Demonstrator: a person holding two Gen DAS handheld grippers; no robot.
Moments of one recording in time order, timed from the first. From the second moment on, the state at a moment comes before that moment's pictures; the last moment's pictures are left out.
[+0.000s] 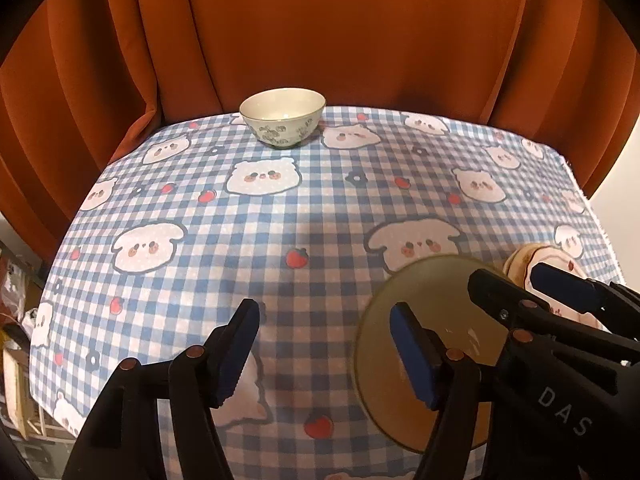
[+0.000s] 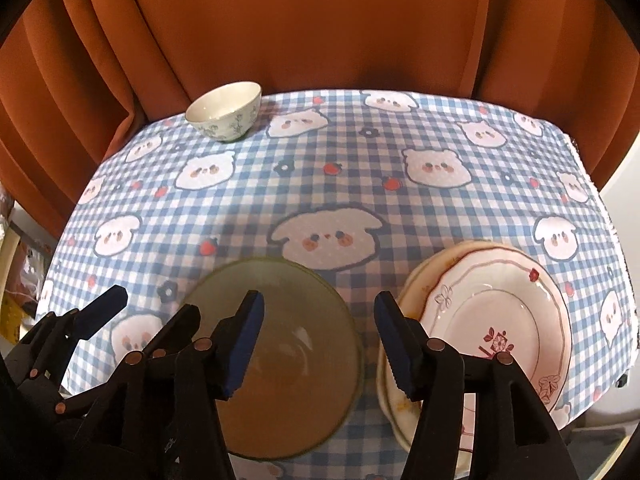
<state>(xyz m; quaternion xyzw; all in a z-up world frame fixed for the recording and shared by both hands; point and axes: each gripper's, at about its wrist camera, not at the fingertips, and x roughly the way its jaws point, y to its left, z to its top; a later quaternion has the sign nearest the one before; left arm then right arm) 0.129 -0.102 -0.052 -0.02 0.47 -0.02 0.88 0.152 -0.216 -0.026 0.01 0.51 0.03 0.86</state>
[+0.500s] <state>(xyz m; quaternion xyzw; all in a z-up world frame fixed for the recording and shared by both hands) 0.171 -0.030 -0.029 -0.01 0.47 -0.06 0.88 0.191 -0.143 0.000 0.02 0.49 -0.01 0.87</state>
